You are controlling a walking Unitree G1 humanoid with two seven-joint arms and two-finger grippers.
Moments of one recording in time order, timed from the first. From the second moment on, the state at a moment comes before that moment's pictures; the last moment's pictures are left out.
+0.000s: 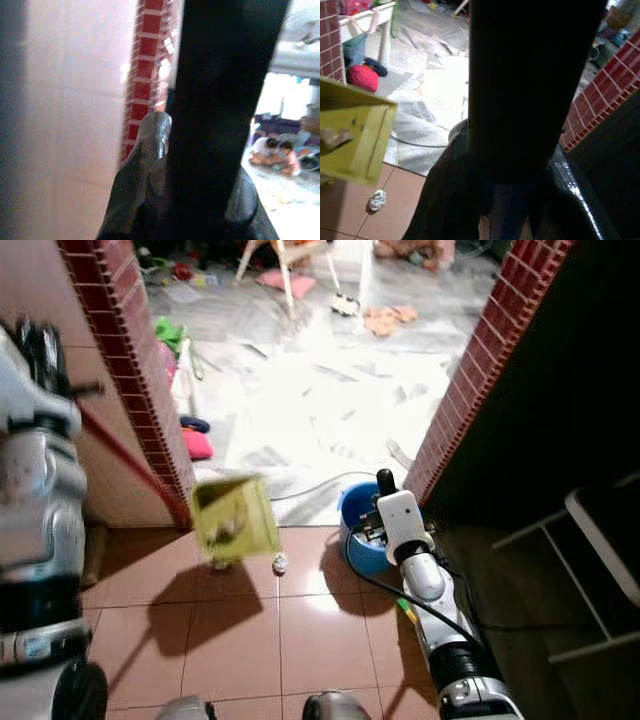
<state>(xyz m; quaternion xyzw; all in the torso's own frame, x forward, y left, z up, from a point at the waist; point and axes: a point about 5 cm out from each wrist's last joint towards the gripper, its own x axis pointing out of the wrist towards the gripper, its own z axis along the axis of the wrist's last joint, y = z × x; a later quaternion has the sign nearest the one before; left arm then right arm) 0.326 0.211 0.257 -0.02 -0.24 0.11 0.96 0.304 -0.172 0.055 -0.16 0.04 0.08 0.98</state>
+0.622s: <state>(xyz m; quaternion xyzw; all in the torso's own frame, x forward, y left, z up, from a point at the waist) 0.339 0.185 0.273 -0.06 -0.27 0.09 0.96 0.304 -0.165 0.057 -0.16 0.03 0.09 0.98</state>
